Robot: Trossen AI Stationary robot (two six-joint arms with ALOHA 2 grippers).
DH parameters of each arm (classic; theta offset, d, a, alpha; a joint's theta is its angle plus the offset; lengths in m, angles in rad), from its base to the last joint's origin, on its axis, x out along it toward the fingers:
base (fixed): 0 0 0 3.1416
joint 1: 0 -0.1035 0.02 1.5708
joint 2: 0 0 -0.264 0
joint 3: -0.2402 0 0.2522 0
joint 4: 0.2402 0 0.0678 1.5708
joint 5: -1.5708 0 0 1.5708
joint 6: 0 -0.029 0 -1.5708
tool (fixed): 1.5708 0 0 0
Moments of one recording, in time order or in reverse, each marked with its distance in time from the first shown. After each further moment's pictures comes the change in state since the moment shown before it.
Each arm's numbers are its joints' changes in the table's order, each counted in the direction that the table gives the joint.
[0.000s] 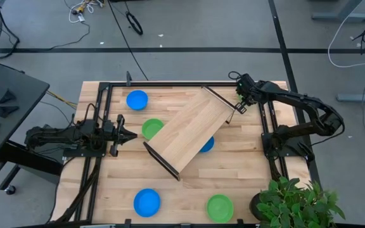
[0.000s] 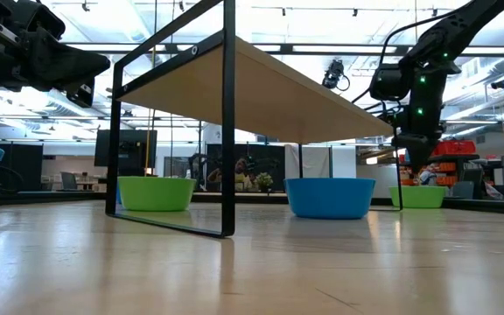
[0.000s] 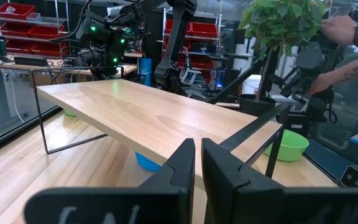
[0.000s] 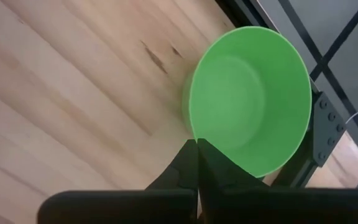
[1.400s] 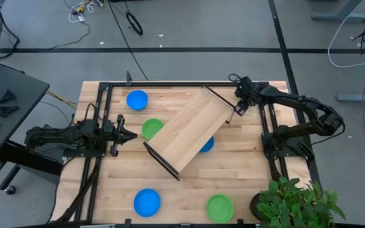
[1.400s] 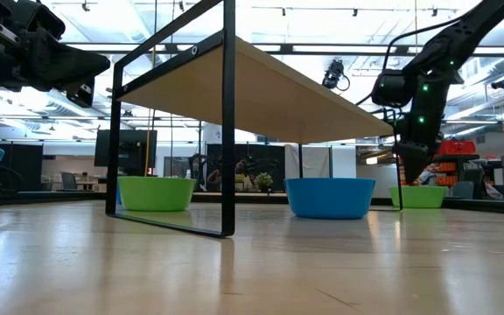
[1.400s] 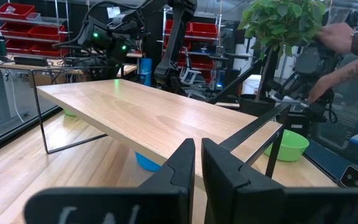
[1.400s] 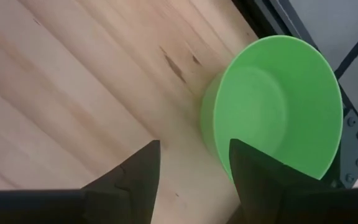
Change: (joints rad) left arm 0.000 0.000 0.000 0.000 0.000 0.000; right arm 0.000 0.000 0.085 -0.136 0.043 0.042
